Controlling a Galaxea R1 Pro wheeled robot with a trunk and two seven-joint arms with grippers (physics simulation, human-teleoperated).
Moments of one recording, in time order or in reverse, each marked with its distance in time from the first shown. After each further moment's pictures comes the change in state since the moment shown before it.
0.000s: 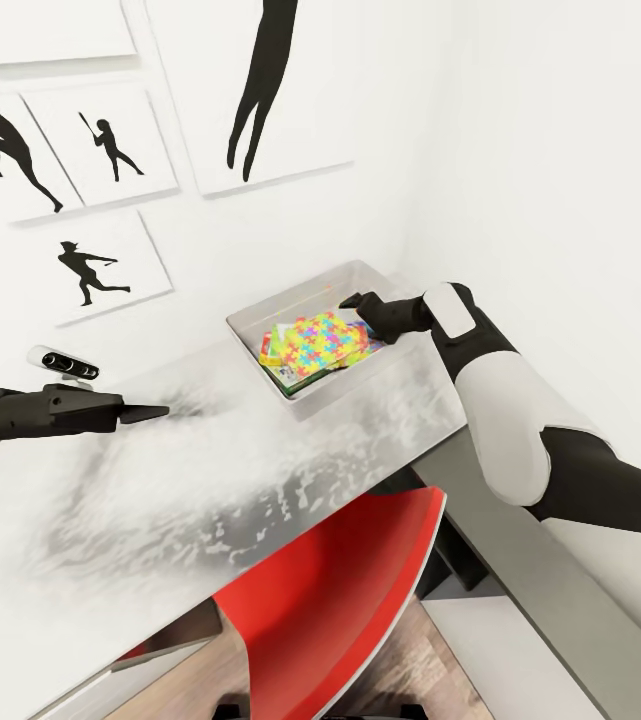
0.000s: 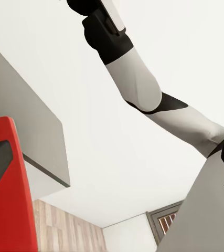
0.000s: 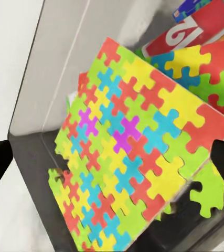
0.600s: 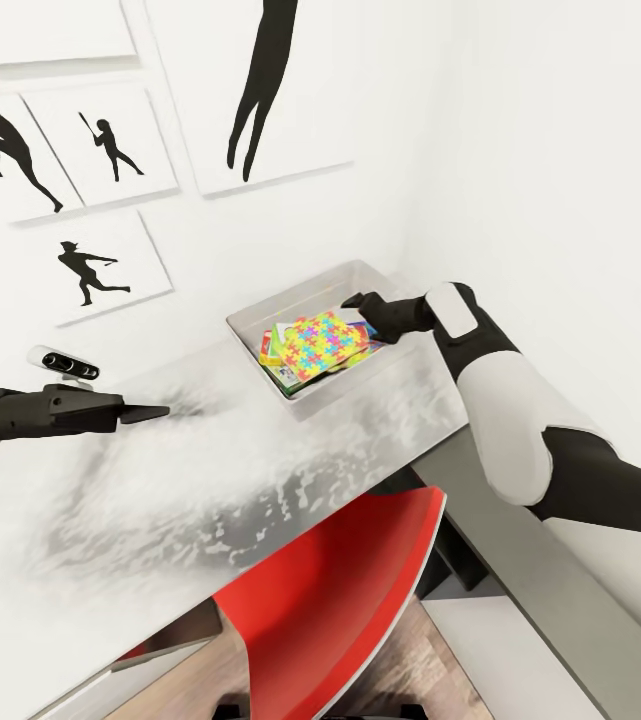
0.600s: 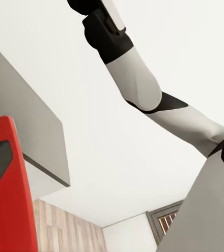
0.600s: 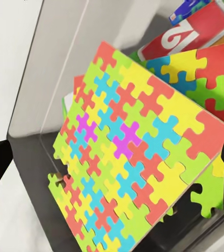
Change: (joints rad) left arm 0.000 0.000 -0.002 0.000 -0.001 0.000 0.000; right arm 0.000 -0.006 -0.001 -0.001 0.000 0.002 0.000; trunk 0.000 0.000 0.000
